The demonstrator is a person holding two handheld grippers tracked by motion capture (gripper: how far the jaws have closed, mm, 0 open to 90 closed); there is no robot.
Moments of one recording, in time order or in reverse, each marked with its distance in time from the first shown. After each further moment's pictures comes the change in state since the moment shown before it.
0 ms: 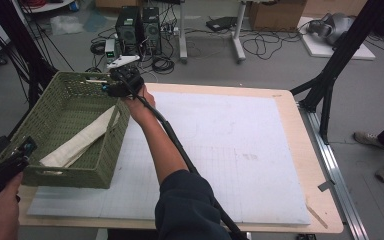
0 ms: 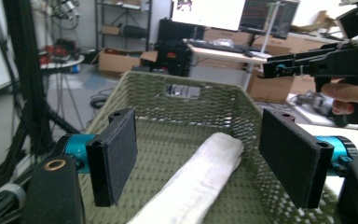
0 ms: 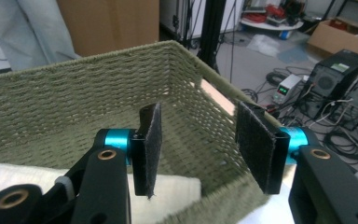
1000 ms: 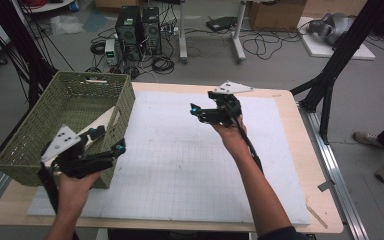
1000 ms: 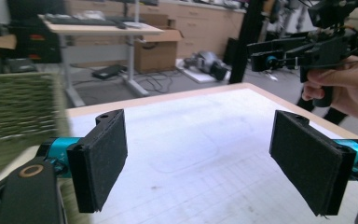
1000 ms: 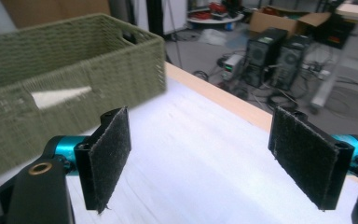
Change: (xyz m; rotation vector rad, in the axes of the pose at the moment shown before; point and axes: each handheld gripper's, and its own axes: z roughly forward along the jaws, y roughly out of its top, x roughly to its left) left arm -0.148 -0.016 0.068 0.129 -0.503 0.093; right arm -0.079 -0.123 -0.227 -0.044 -0.165 0.144
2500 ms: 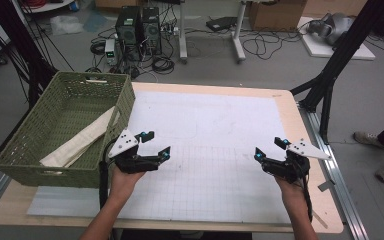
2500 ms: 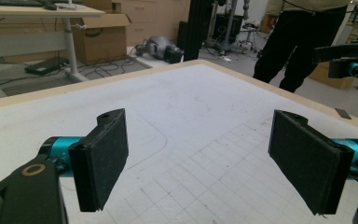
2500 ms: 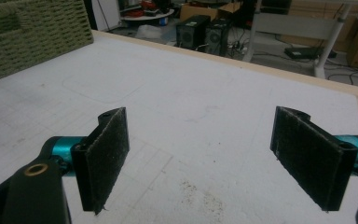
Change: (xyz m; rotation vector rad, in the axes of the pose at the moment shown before) left arm -0.028 -0.054 0.089 0.038 -0.196 0.034; right arm -0.026 -0.133 -0.163 -0.021 -0.258 0.106
